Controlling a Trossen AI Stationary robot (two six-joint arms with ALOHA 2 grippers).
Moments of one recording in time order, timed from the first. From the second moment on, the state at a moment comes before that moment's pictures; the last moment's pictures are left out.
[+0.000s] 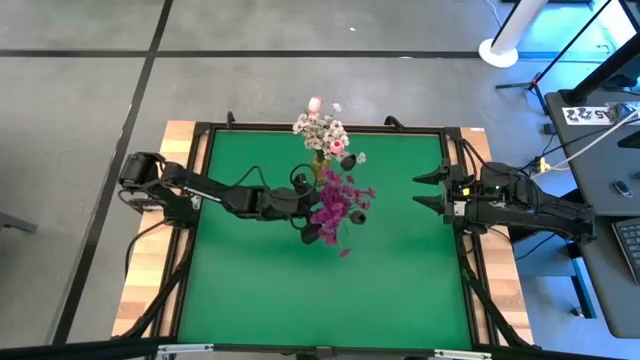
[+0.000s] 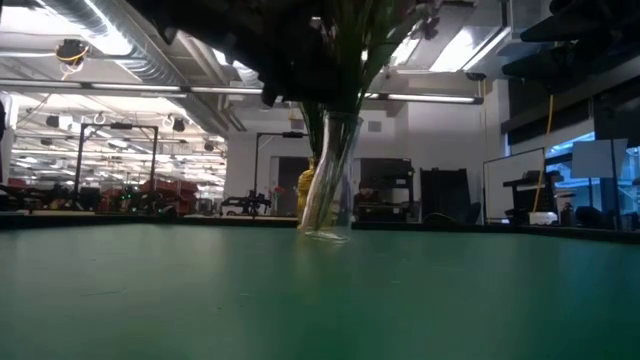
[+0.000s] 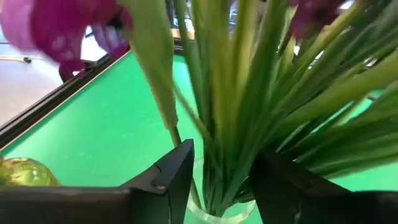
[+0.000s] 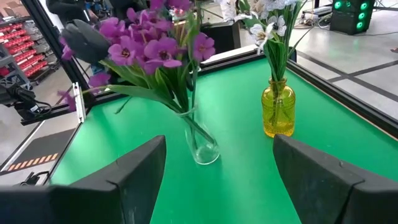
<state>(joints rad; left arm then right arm) -0.09 1.60 0.90 0.30 -0.38 -0.18 -0.19 0.25 0.48 -0.42 -0.11 0.20</state>
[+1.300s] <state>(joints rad) -0.17 1.45 0.90 -0.01 -0.57 -0.33 -0.19 0.25 0.48 -0.41 -0.09 0.21</state>
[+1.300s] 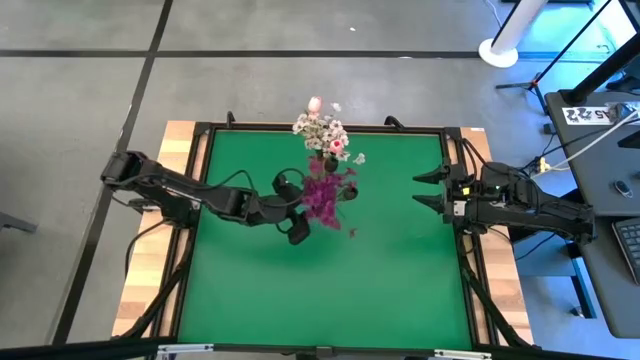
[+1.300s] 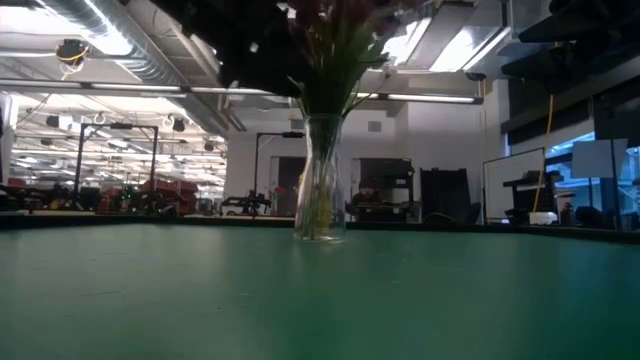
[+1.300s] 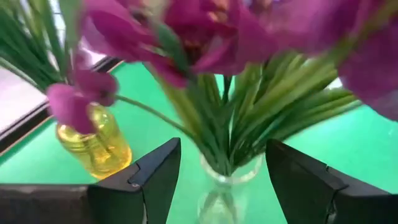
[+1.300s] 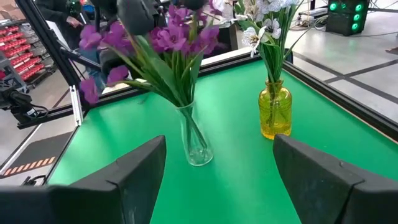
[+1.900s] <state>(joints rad) -0.33 1.27 0.90 -0.32 -0.65 -0.47 -0.19 0.24 0.48 -0.40 -0.07 0.18</state>
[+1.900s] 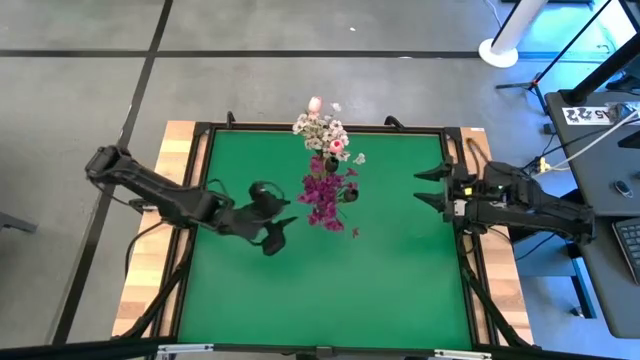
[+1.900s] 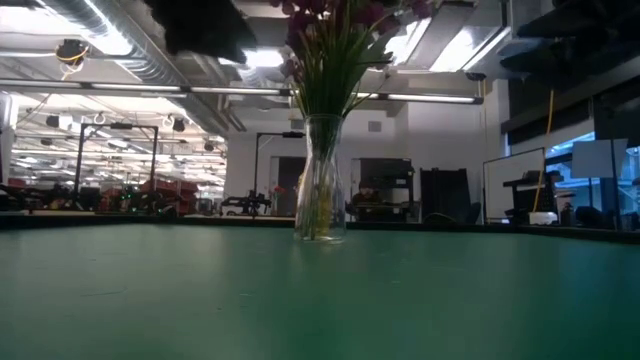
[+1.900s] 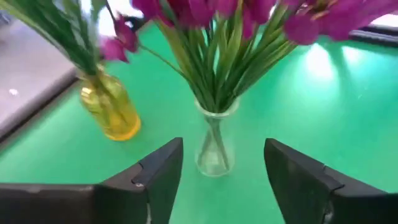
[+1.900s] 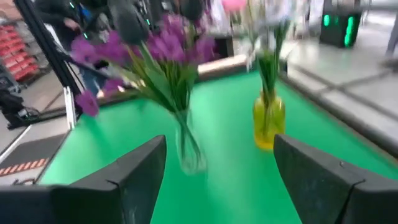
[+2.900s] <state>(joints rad) -0.40 0.54 0.01 0.67 -0.67 -0.12 -0.19 0.00 0.30 -0.33 -0.03 0.13</state>
